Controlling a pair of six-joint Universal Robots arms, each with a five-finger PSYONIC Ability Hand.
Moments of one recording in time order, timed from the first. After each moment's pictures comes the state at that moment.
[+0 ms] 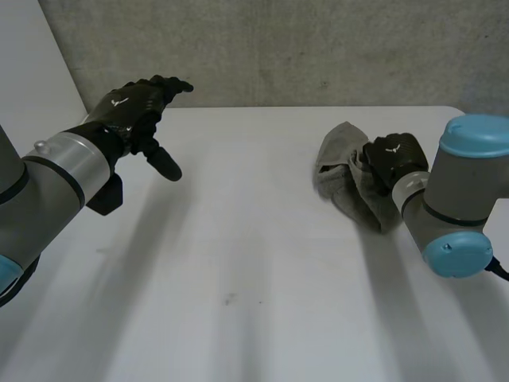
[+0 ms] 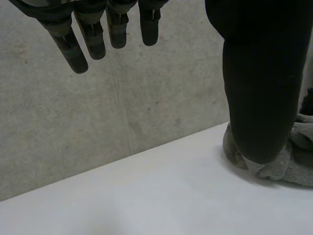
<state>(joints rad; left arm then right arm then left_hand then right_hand) 4.34 -1.76 -1.42 3.09 -1.40 3.07 1.92 -0.95 1.29 -0.14 1.59 2.69 0.18 0.16 0.17 0.17 0.03 0.94 1.10 1.10 1.10 0.89</state>
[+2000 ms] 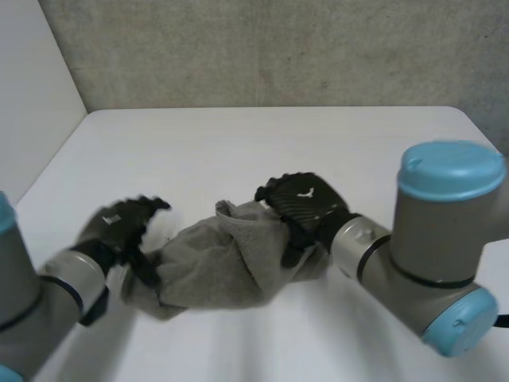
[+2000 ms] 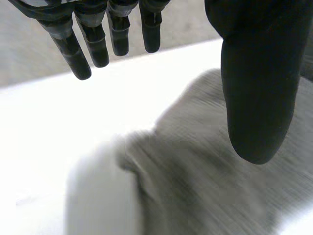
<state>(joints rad) 4.40 -1.68 -1.92 3.23 -1.50 3.13 2.17 -1.15 1.47 0.00 1.34 2.92 0.25 0.24 0.24 0.24 0.07 0.28 0.32 0.31 0.31 0.13</state>
